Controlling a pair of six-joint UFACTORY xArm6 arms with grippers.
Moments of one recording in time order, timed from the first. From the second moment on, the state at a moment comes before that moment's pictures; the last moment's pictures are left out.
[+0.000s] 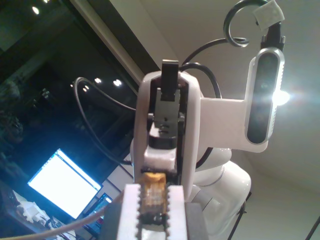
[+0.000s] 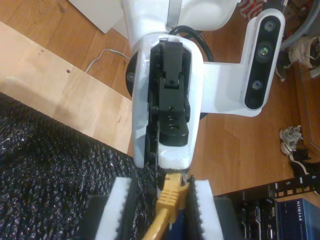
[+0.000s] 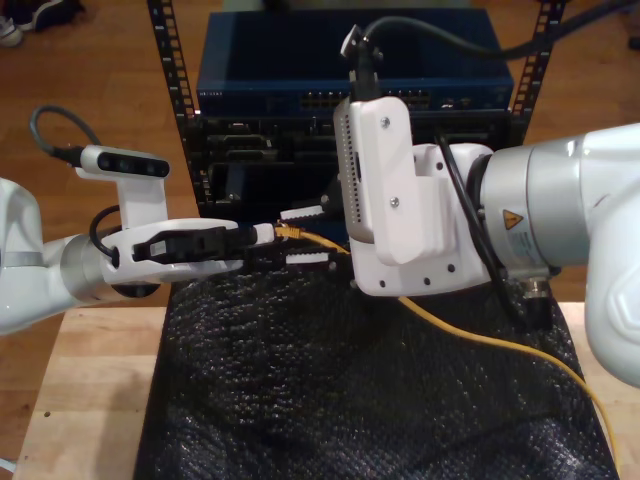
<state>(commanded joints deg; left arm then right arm) 17.1 8.9 -46.4 -81.7 133.0 -270.7 37.7 -42.8 -34.3 50.0 32.6 -111.3</state>
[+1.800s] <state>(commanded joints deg) 17.1 8.2 -47.0 -81.7 127.9 -271.8 37.1 -41.9 -35.7 51.0 30.7 -107.4</state>
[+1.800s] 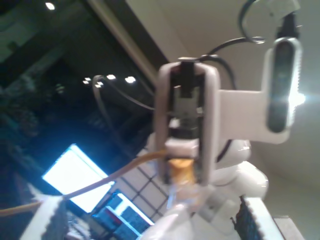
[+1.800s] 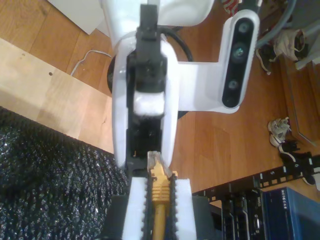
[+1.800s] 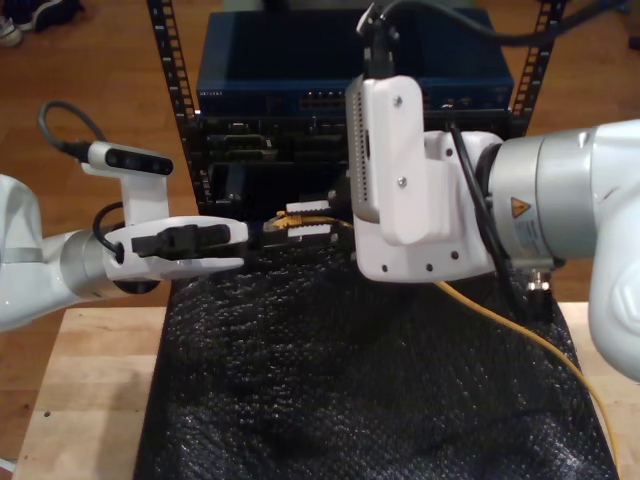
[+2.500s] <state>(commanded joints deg) 22.7 -1.6 -51.7 -70.8 118.4 -271.8 20.2 -40.1 -37.6 50.3 43.4 -101.9</state>
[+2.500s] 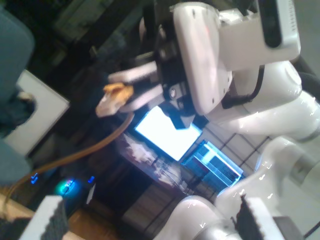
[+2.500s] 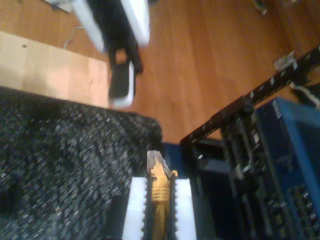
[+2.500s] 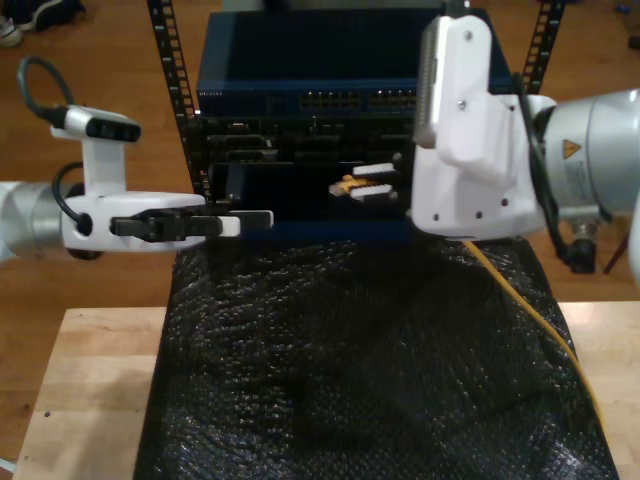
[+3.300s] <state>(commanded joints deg) 32.9 -7.8 -59.2 -36.0 106.3 -256.2 9.5 -31.1 -37.2 42.6 54.3 -95.5</state>
